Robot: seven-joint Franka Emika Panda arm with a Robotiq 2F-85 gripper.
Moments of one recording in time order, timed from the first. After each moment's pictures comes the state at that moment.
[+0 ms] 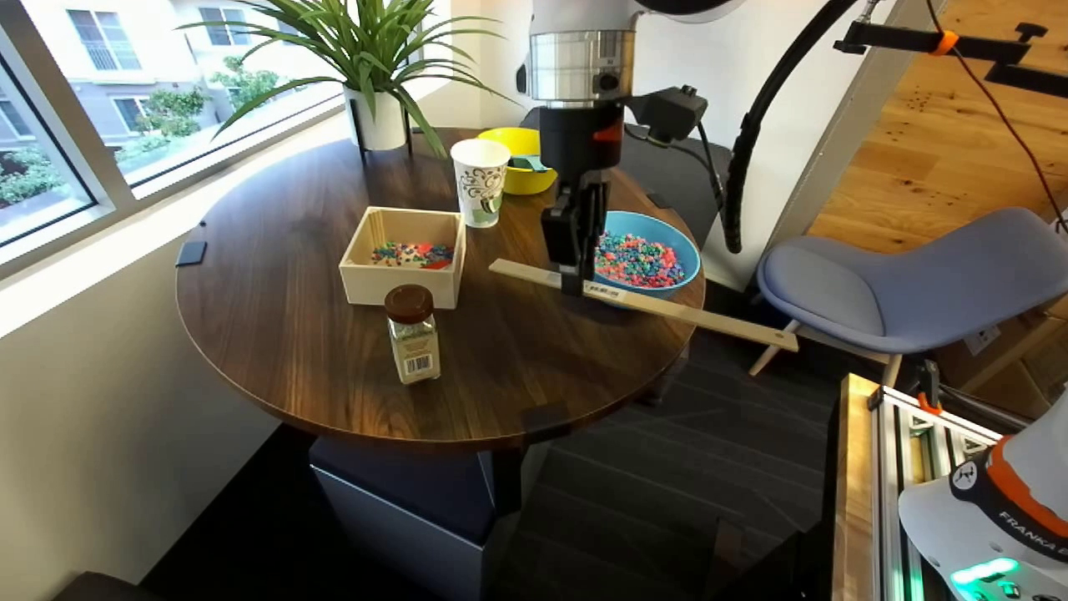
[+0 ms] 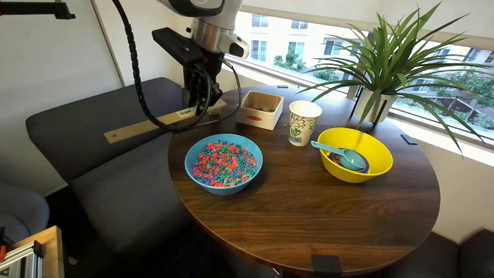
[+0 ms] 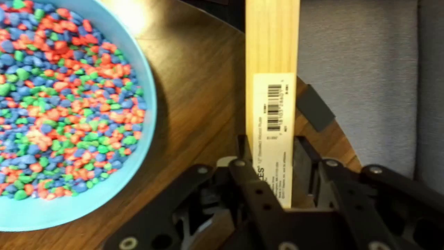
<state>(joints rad) 0.13 0.20 0.11 -1.71 0.18 1.72 0.05</state>
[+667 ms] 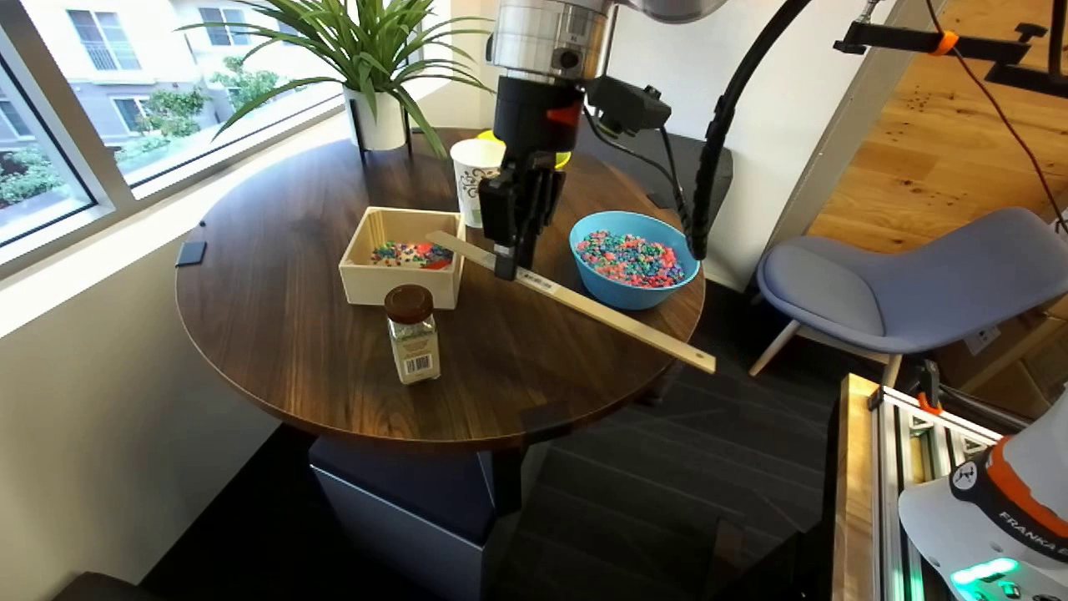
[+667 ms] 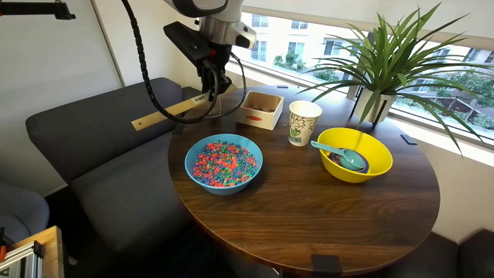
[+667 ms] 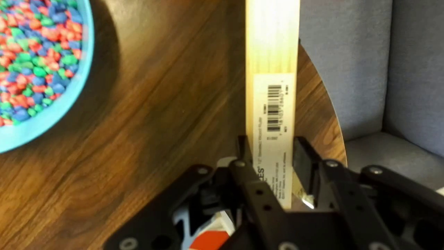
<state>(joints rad) 0.13 0.24 0.12 -1.65 0.25 1.89 0.07</state>
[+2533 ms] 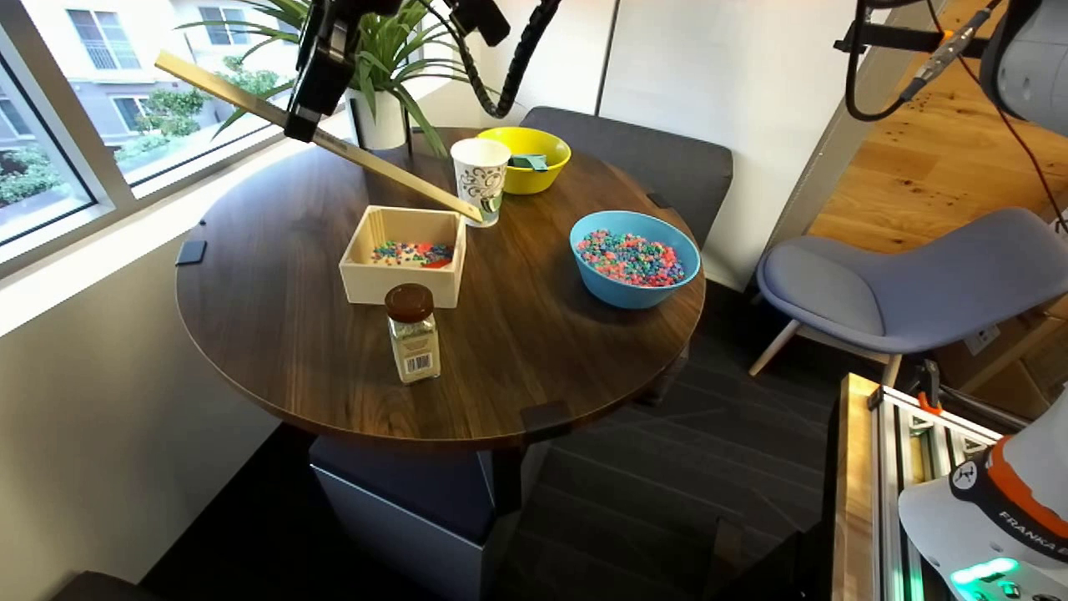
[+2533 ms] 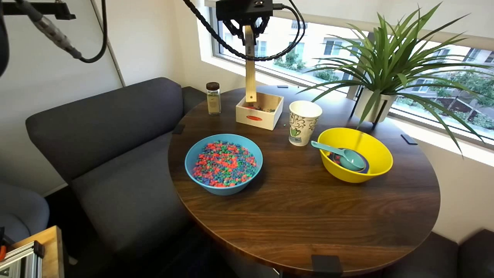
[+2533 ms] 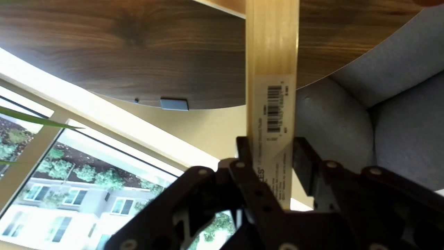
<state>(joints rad) 0.17 0.59 0.21 -1.02 0.02 2.11 -0.61</state>
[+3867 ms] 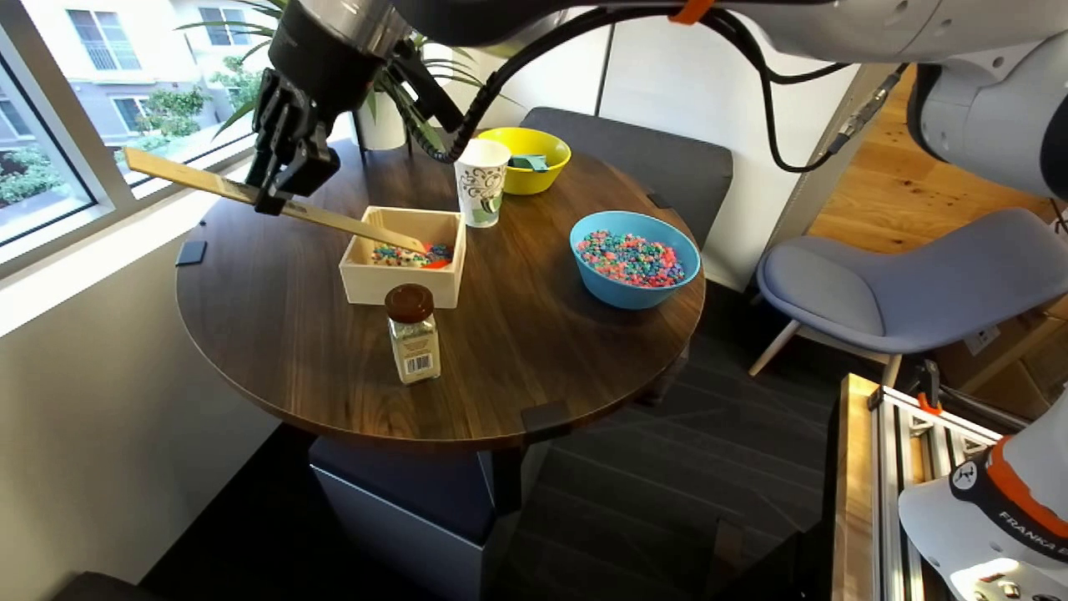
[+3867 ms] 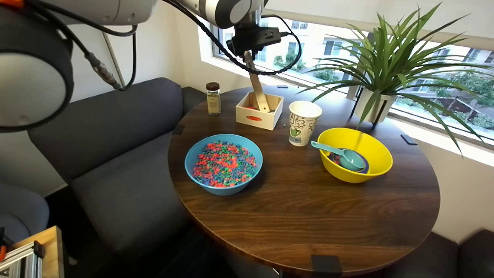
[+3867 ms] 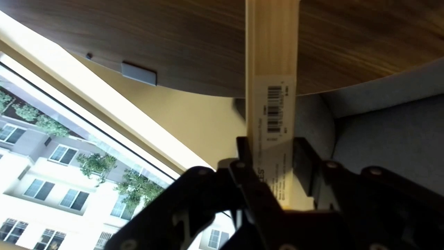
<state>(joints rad) 0.14 0.74 0.30 -1.00 0.06 2.25 -0.93</state>
